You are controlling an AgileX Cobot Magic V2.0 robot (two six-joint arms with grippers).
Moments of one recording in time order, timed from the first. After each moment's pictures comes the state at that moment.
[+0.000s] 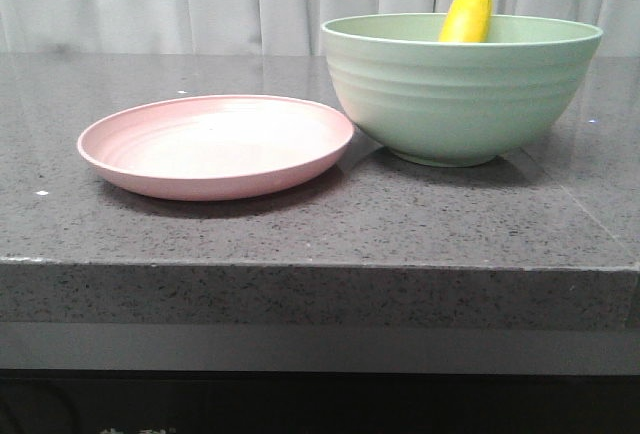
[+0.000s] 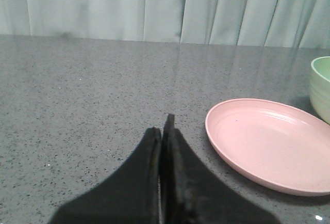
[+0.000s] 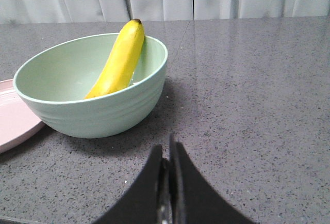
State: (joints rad) left arm -0.19 0.22 -0.29 -0.06 0.23 -0.01; right arm 0.05 0.19 -0.32 0.28 0.38 -0.14
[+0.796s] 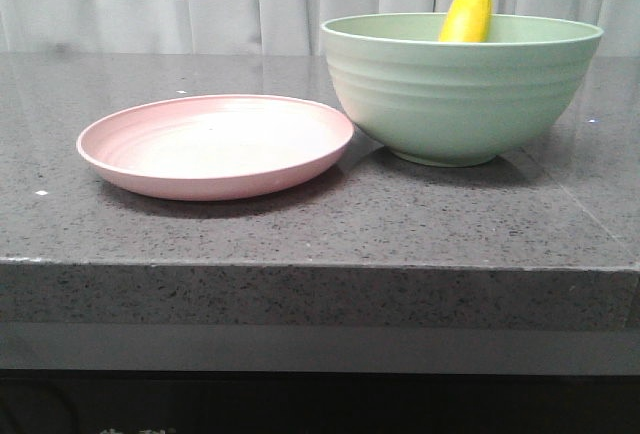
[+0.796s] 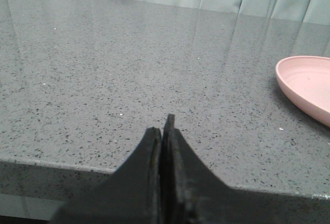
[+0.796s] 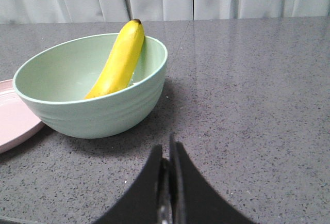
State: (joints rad) left arm -0.01 -0.01 0.00 -0.09 0.20 -0.01; right arm 0.05 0.19 -0.32 0.28 0.38 -0.14
